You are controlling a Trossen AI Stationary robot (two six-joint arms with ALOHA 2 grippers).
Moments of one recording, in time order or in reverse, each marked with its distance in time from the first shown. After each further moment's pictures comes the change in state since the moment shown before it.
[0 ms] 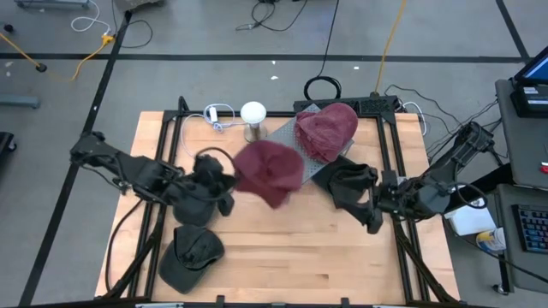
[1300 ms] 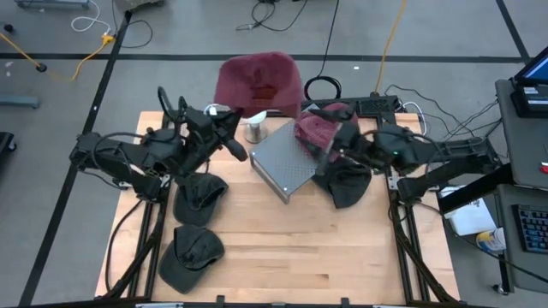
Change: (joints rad) left arm 0.201 0.009 0.044 0.967 -0.357 0.926; right arm -0.612 0.287 0.452 -0.086 -0.366 -0.736
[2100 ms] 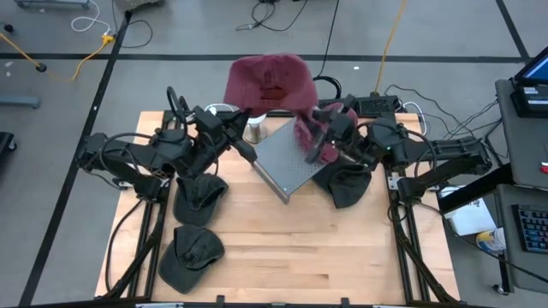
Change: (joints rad) left arm 0.003 0.090 0.102 -0.001 -0.009 0.045; right arm -0.030 0.080 0.058 0.109 0.058 -0.059
